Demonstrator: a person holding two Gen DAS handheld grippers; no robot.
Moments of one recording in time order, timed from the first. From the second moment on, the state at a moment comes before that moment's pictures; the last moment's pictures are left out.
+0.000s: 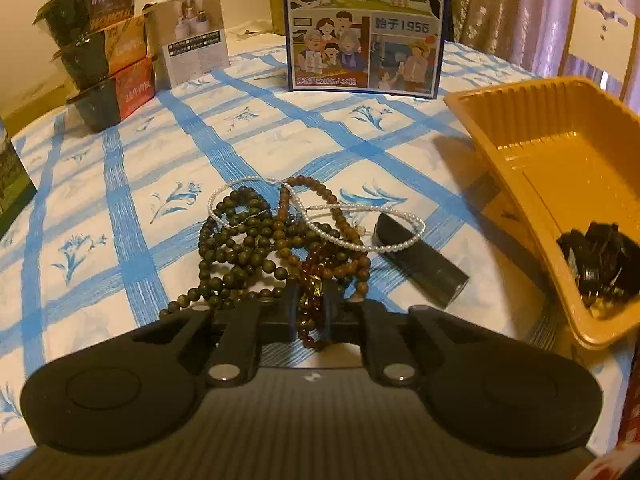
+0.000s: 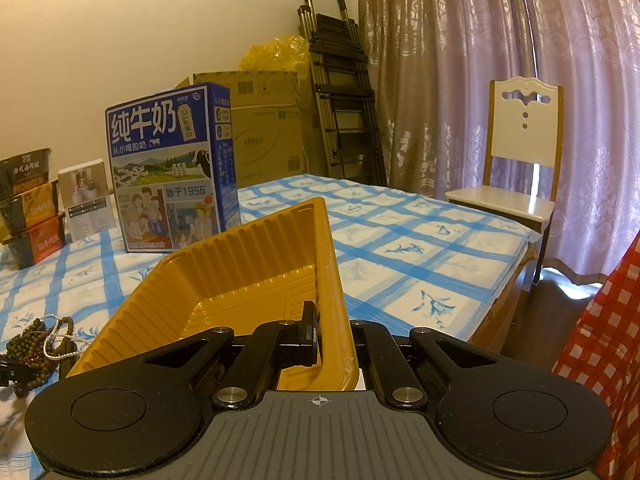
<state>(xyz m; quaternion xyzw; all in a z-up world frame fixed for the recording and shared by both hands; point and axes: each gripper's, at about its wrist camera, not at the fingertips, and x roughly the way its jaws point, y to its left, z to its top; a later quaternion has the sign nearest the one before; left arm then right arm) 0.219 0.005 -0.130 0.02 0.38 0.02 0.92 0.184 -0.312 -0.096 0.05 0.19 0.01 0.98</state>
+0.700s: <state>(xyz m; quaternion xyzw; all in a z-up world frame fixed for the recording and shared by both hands) 0.173 -0.009 -0.061 -0.01 0.32 -0.05 0.95 0.183 -0.313 -0.097 0.05 0.19 0.01 0.98</state>
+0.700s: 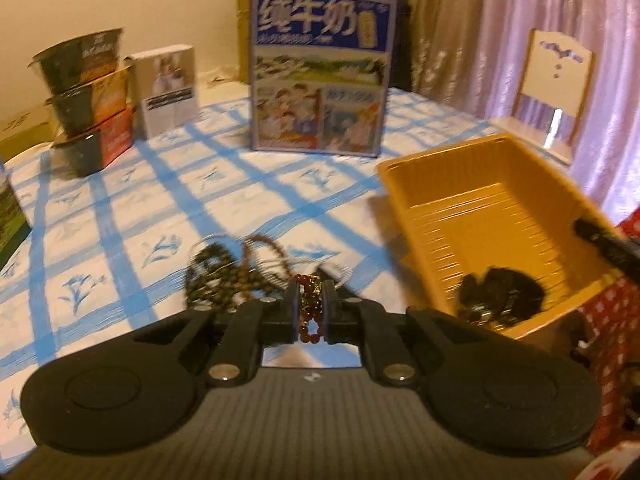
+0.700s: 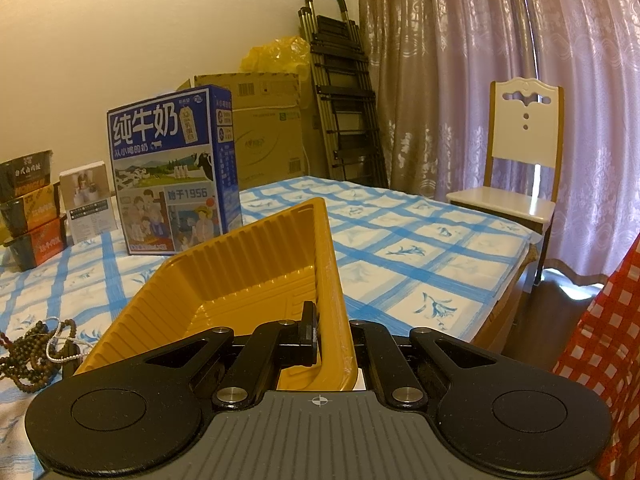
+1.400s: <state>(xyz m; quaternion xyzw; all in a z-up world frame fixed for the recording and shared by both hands) 0.223 -0.099 -0.061 0.00 0.32 -0.16 0.93 0.183 -0.312 -0.096 0.05 0.19 0.01 0.98</state>
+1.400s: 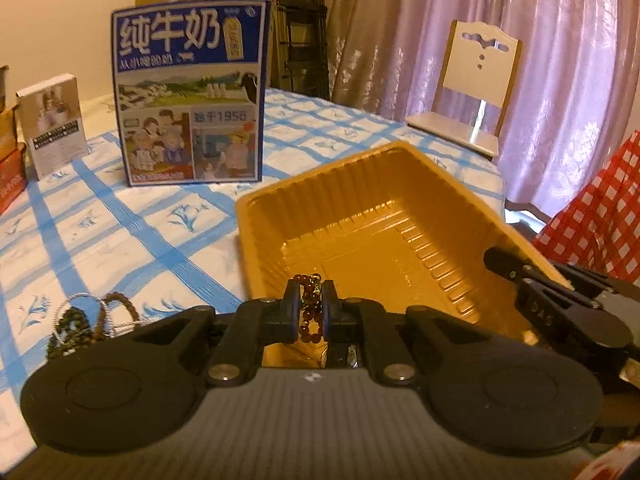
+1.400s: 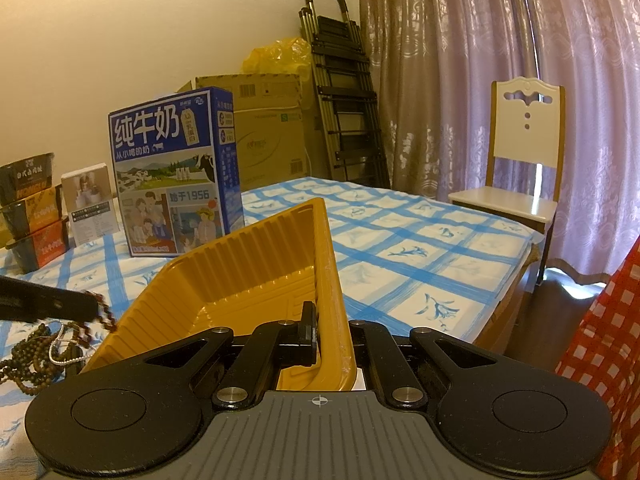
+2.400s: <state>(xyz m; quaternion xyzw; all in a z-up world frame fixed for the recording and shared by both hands) 0.191 -0.016 -0.070 -0.03 0.34 -0.06 0.94 0.183 -0.310 -0.095 0.05 0.19 0.01 0.98</state>
